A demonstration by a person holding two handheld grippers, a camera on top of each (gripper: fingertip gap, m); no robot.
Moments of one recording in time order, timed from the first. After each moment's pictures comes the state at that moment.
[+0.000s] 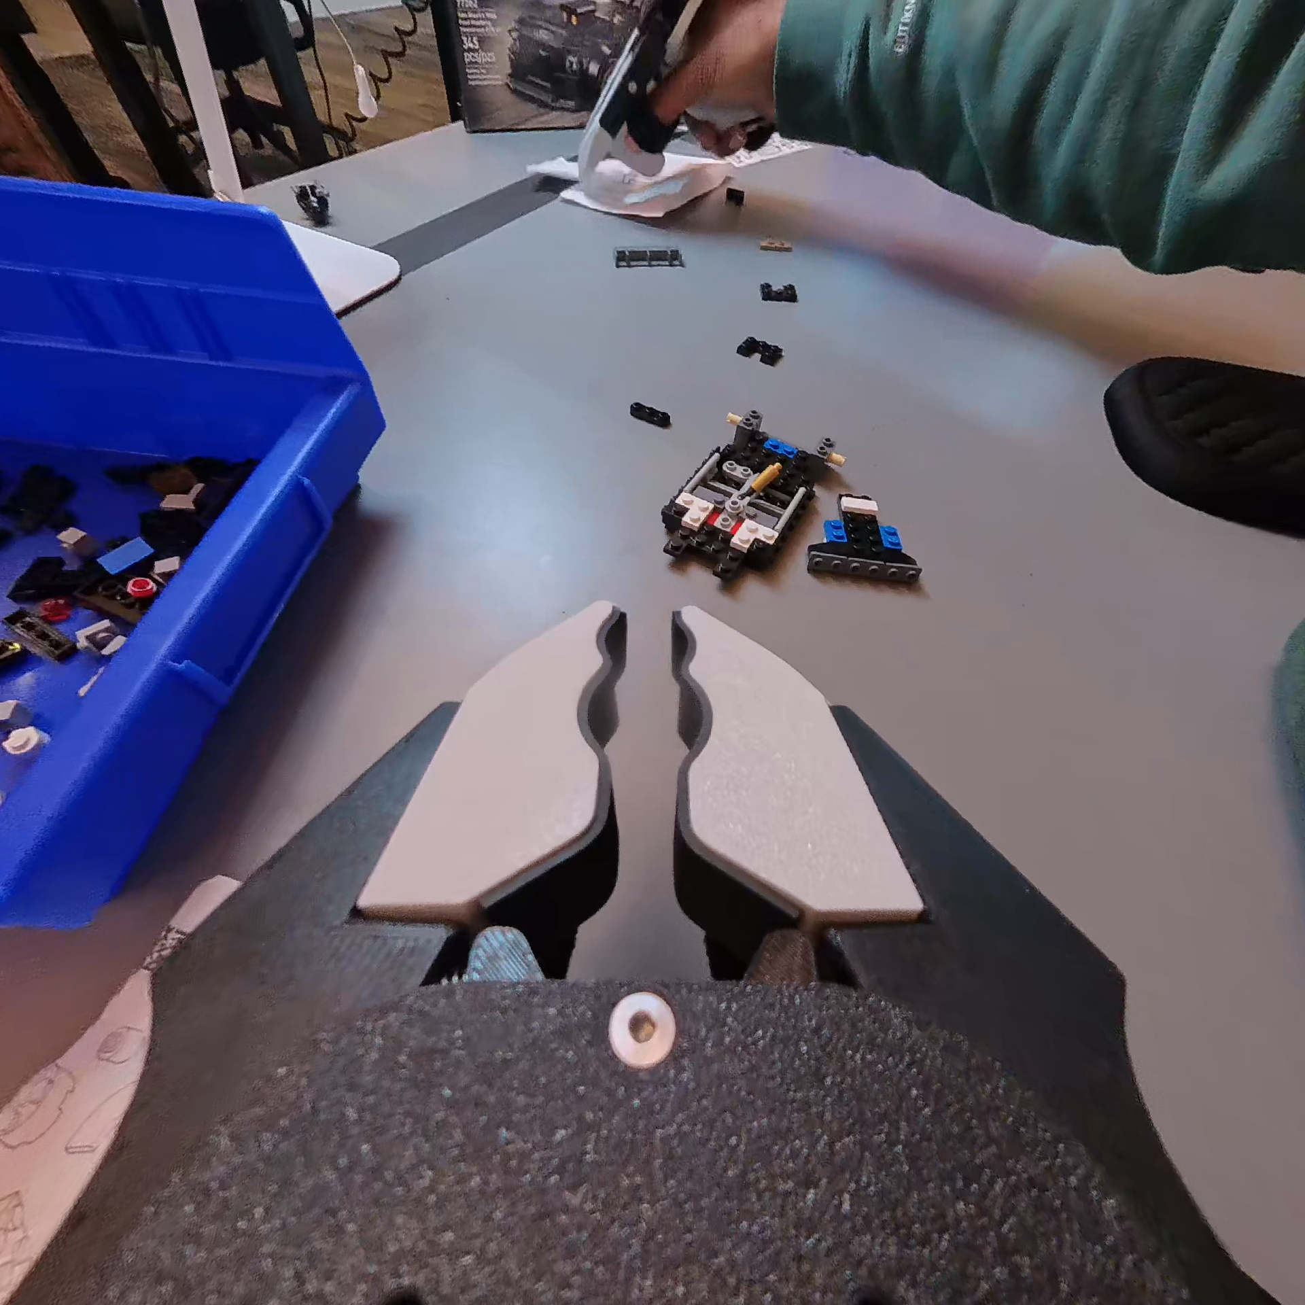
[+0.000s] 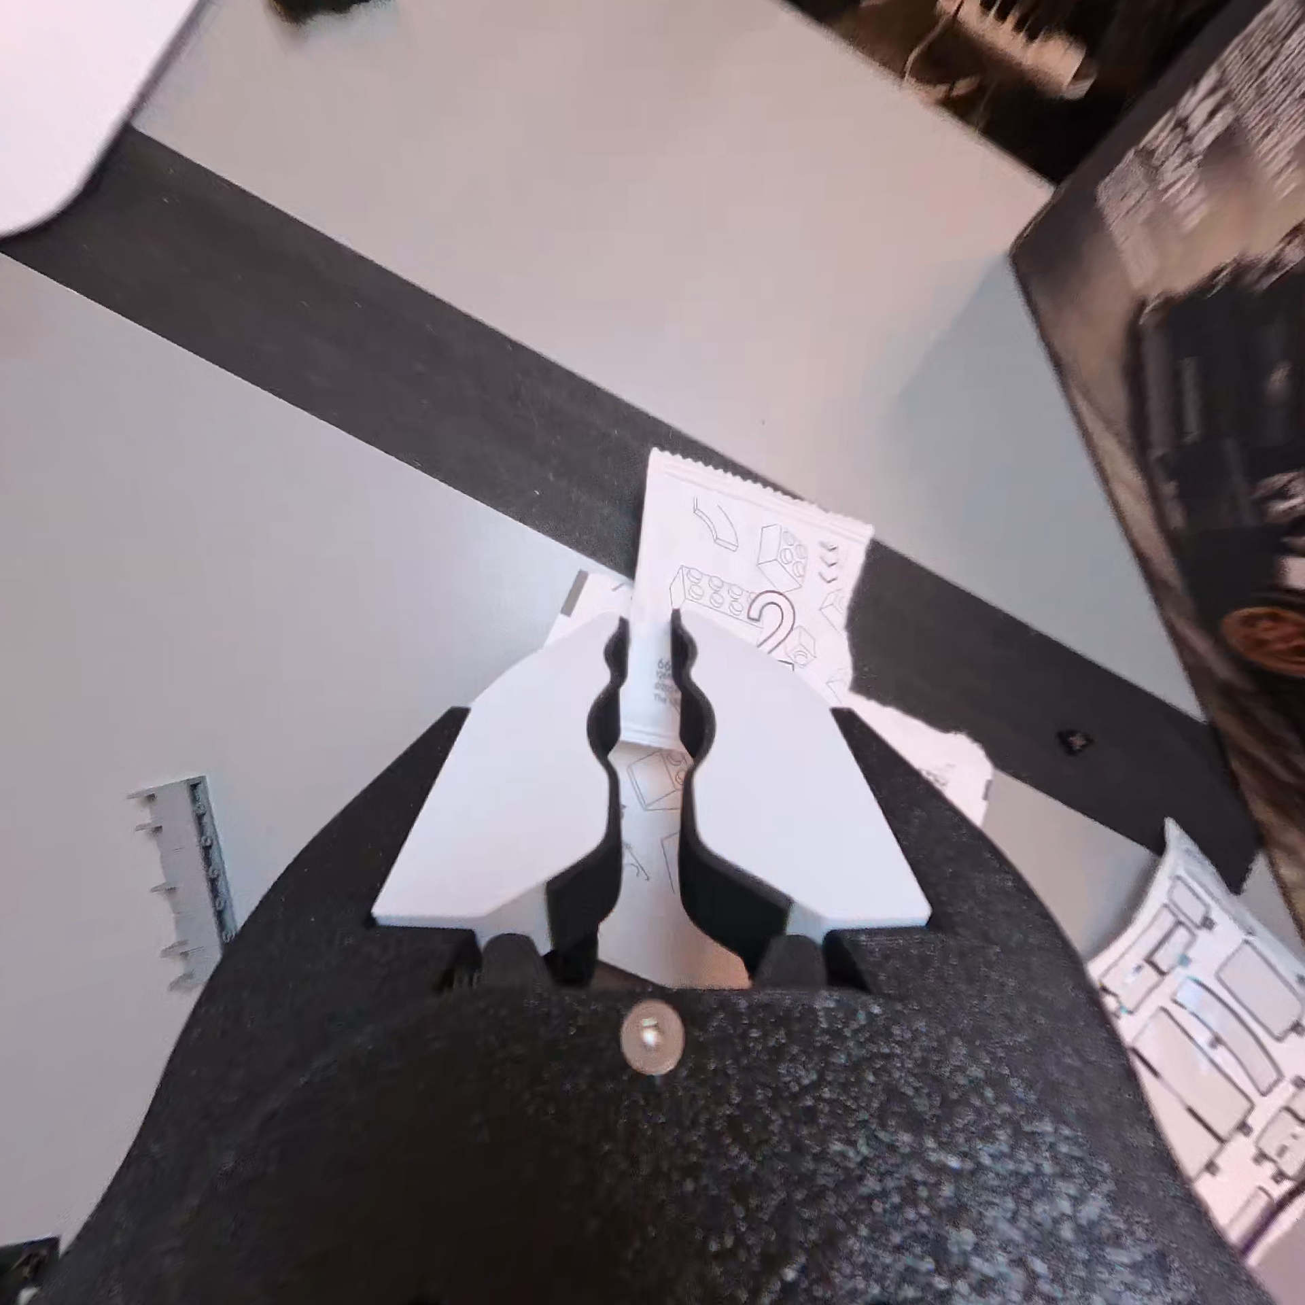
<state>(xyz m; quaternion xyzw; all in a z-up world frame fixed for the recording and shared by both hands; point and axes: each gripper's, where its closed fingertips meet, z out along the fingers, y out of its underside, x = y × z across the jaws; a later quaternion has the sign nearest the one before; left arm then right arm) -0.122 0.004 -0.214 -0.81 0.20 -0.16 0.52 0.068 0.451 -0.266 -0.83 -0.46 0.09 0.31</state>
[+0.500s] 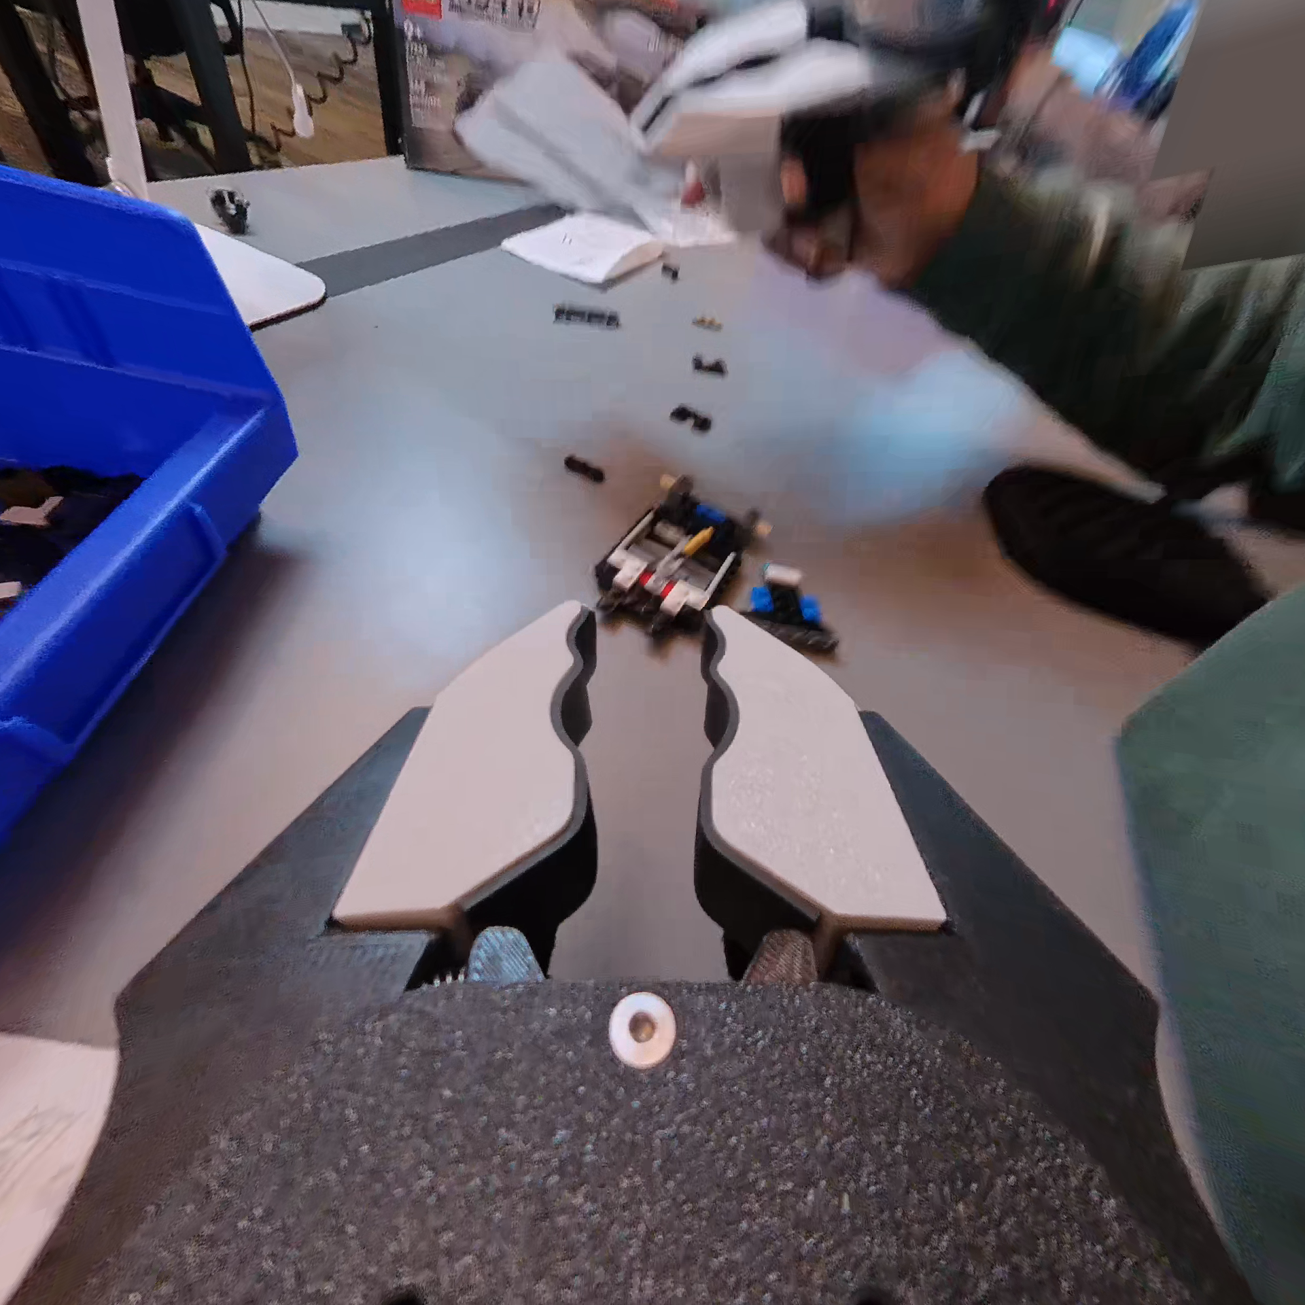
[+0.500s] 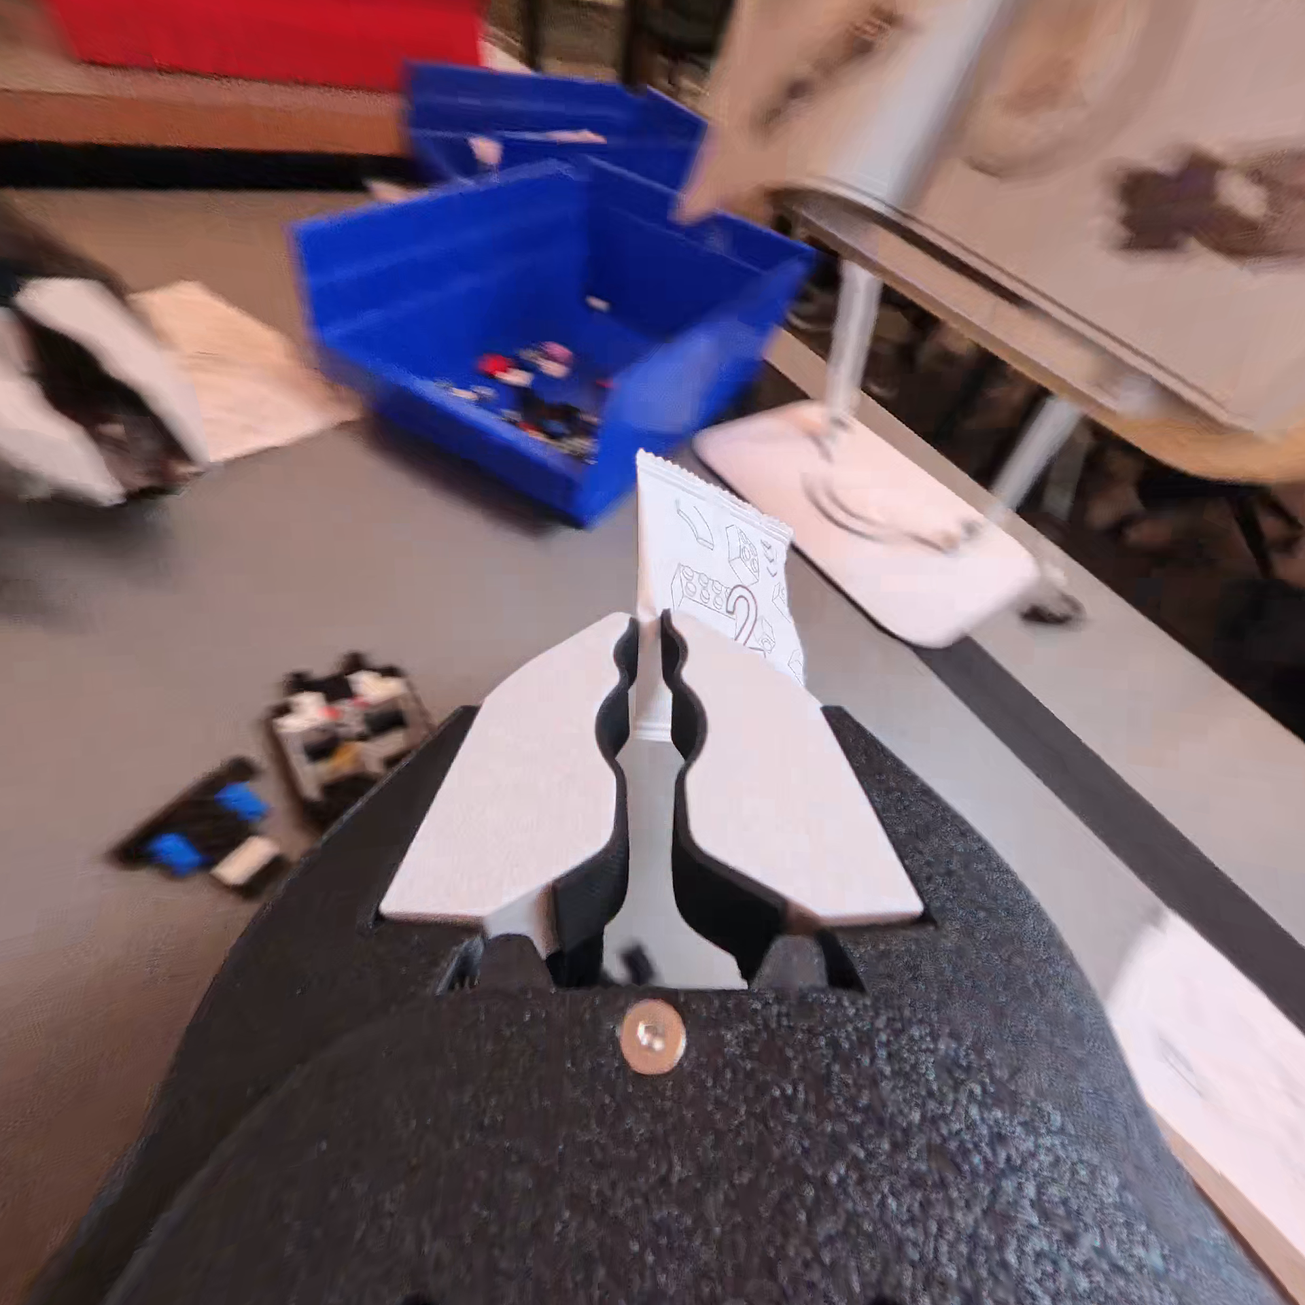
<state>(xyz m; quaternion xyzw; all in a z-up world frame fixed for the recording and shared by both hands) -0.100 0.011 -0.203 -0.79 0.17 -0.25 0.53 -0.013 0.177 -0.151 -0.56 -0.60 0.34 0.46</state>
